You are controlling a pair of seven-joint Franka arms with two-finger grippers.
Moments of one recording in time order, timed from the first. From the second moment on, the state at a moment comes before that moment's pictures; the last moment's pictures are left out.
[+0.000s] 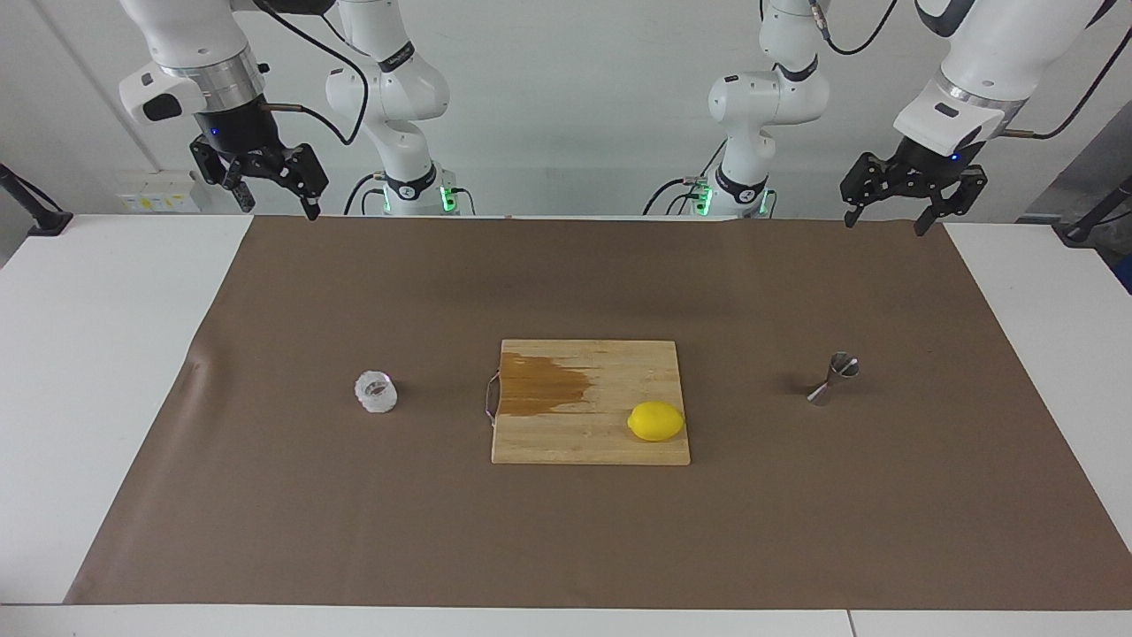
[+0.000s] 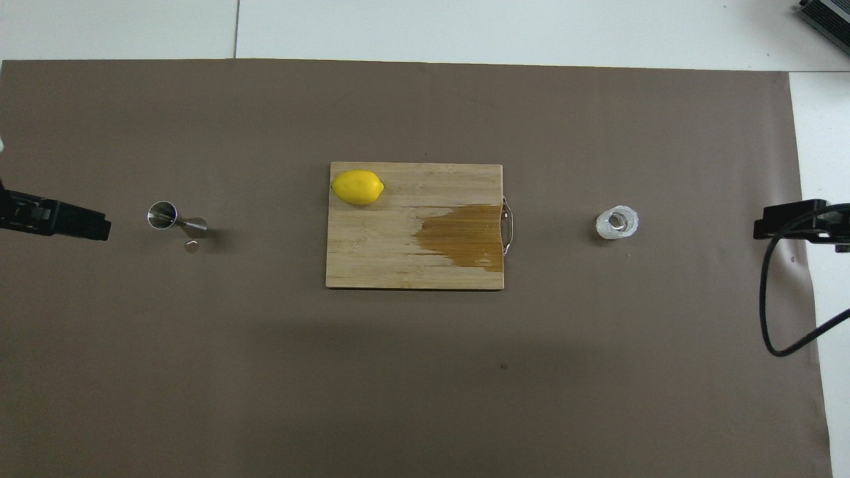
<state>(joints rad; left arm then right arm) -0.01 -0.06 -0.08 -1.56 -0.02 1.52 0.13 -0.01 -0.14 -0.01 -1.67 -0.01 1.59 0.16</state>
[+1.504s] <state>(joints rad) 0.16 -0.10 -0.08 -1.84 -0.29 1.73 -0.69 -0.01 -0.14 -0.01 -1.67 -0.01 1.59 0.16</state>
